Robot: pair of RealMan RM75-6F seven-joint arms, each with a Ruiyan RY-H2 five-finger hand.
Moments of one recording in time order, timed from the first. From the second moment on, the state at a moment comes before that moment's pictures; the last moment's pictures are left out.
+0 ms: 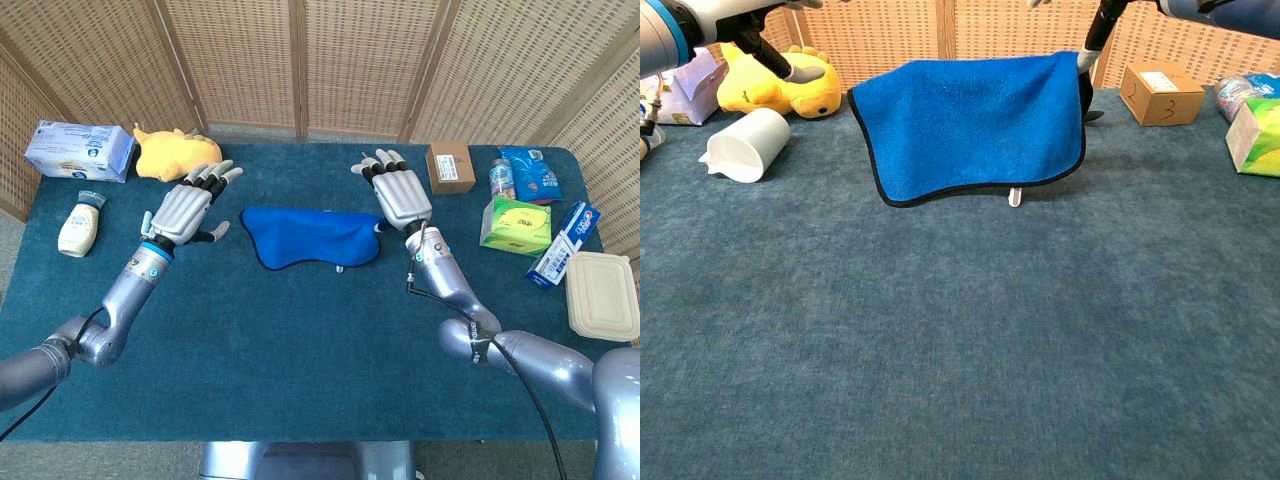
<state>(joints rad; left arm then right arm) -0.87 -1.45 -0.24 -1.17 1.28 0.88 -0.13 1.05 -1.46 0.31 -1.26 -0.86 0.83 -0.29</state>
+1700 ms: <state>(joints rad) -0.38 -0.99 -0.04 -1.87 1.31 1.30 -0.01 0.62 -1.07 0.18 -1.62 -1.16 1.17 -0.07</state>
